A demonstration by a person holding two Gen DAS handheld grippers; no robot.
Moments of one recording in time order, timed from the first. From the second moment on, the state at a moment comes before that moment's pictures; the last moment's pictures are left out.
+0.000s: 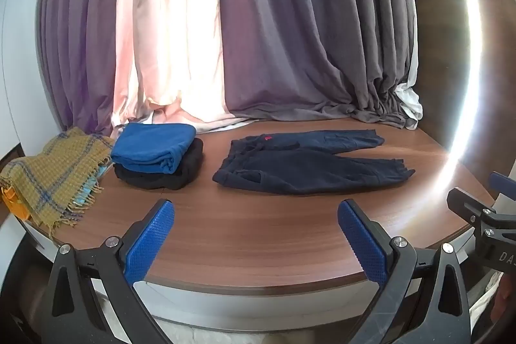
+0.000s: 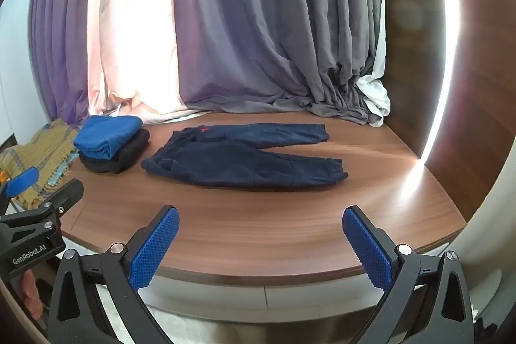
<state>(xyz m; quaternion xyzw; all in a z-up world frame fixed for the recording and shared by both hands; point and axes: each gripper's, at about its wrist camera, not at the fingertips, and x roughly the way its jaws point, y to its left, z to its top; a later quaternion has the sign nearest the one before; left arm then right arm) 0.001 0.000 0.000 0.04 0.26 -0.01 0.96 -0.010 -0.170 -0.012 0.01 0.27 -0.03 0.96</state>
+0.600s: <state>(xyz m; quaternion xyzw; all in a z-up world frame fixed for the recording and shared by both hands) -0.008 -0.009 0.025 0.04 0.24 0.00 0.97 -0.017 -0.166 0.002 0.01 0.26 -0.02 0.96</state>
